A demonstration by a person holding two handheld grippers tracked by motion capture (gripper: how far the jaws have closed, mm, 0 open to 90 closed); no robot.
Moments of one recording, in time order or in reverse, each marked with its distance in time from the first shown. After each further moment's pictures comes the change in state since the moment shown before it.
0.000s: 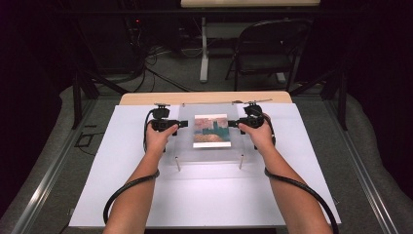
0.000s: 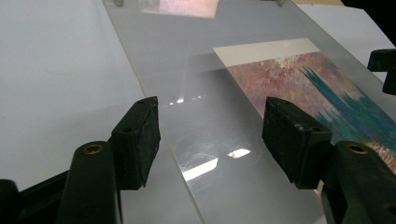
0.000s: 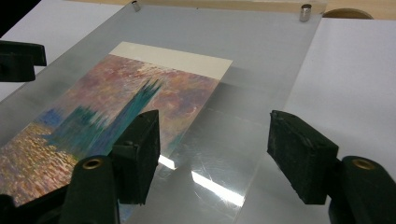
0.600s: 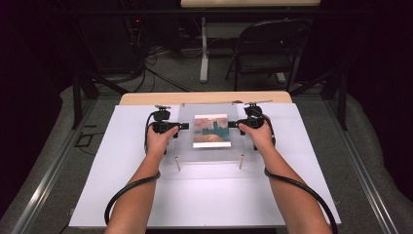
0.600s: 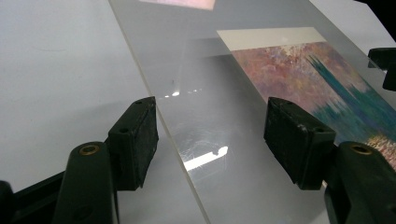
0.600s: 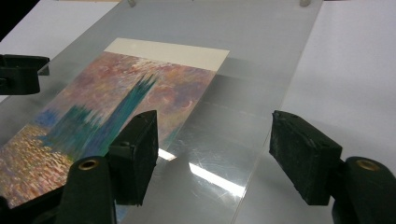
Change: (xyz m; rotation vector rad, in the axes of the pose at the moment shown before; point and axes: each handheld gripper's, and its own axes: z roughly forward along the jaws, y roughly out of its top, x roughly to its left) left arm 0.003 -0.007 0.006 0.031 -0.012 -0.033; right arm -0.004 -0.003 0.004 0.016 0.013 0.046
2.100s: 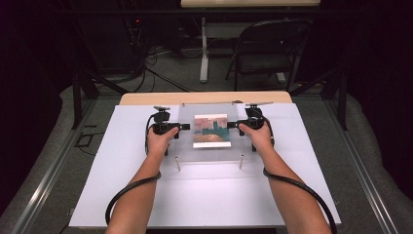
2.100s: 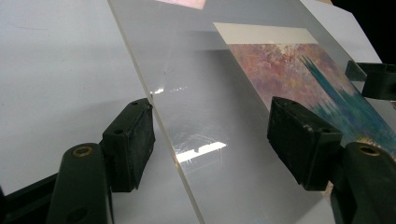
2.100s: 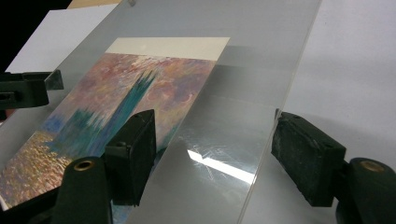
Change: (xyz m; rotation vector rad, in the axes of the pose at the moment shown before) left arm 0.004 -0.003 0.003 0.006 -0.055 -0.059; right arm -0.005 -0.004 0.007 0.019 0.038 0.096
